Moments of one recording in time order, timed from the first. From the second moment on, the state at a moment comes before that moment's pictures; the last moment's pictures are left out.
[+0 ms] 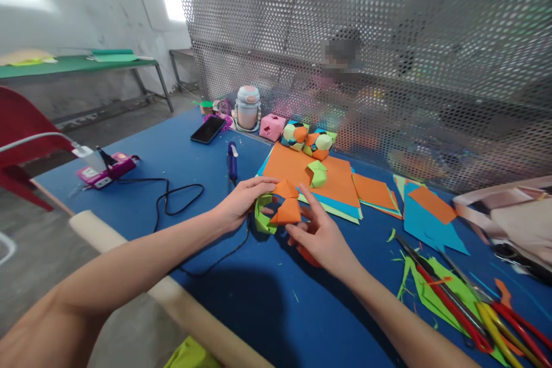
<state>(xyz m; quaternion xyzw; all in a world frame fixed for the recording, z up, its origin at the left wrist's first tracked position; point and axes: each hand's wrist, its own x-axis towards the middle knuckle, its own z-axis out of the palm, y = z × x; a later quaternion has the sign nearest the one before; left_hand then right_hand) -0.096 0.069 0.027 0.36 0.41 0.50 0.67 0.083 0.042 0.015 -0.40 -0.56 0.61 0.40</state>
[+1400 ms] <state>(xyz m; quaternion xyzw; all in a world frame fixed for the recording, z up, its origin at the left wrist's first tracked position) -0.149 0.046 0.014 0.69 0.30 0.17 0.63 0.108 -0.011 -0.005 -0.47 -0.83 0.18 0.25</state>
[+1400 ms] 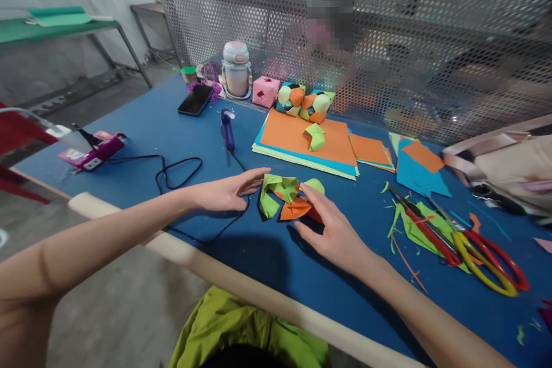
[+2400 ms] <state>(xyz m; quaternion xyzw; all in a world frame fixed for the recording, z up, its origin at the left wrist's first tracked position) -0.106 0.036 0.003 0.81 0.39 0.24 0.37 0.098 -0.004 -0.007 -0.40 -0.89 -0.03 0.22</state>
